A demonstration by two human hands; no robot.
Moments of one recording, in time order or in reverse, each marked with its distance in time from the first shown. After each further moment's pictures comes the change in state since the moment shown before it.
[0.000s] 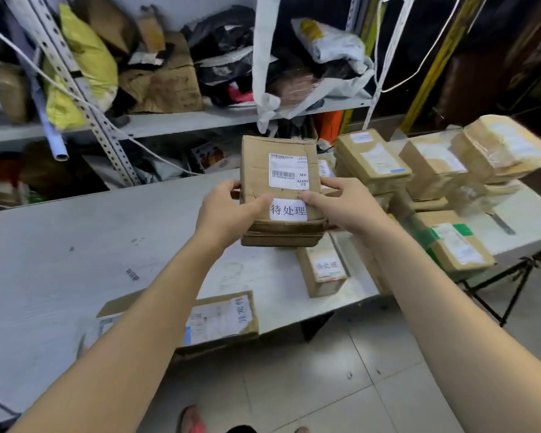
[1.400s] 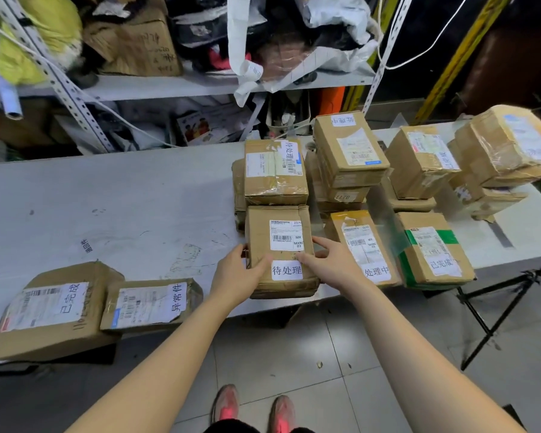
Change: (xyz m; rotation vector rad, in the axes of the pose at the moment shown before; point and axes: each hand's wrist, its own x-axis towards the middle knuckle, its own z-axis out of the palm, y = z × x) left_hand -0.043 -0.090 0.189 0.123 -0.080 -0.233; right_hand 0.024 0.205 -0.041 -0.102 -0.163 0.250
